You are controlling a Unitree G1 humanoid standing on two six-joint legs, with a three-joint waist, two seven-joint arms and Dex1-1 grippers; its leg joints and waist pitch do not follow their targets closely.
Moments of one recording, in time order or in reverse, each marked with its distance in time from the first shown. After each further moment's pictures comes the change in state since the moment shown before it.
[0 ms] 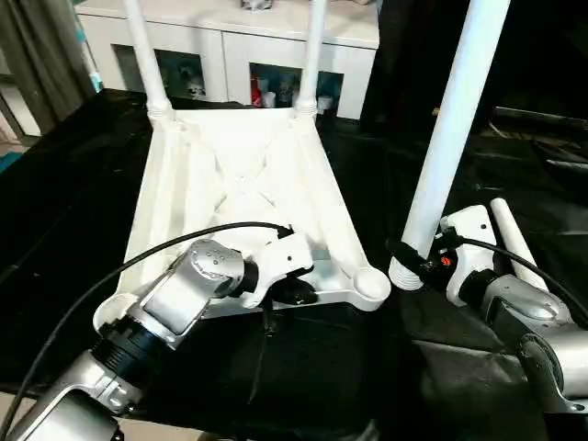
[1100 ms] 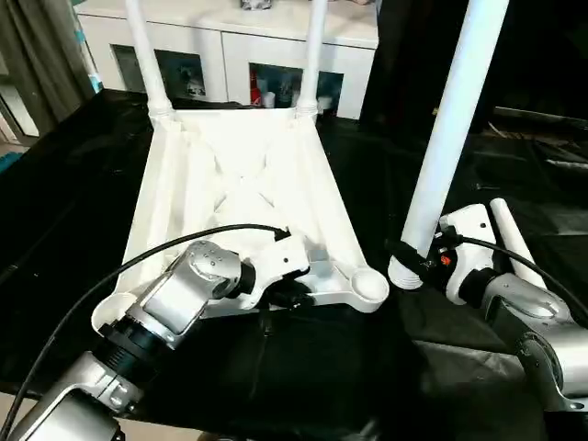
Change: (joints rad) left arm 0.004 0.000 0.013 0.045 0.011 -0.025 -0.040; right arm -0.010 0.008 -0.001 0.004 0.010 0.000 0.018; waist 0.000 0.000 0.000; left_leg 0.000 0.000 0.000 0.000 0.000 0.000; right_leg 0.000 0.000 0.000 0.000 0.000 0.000
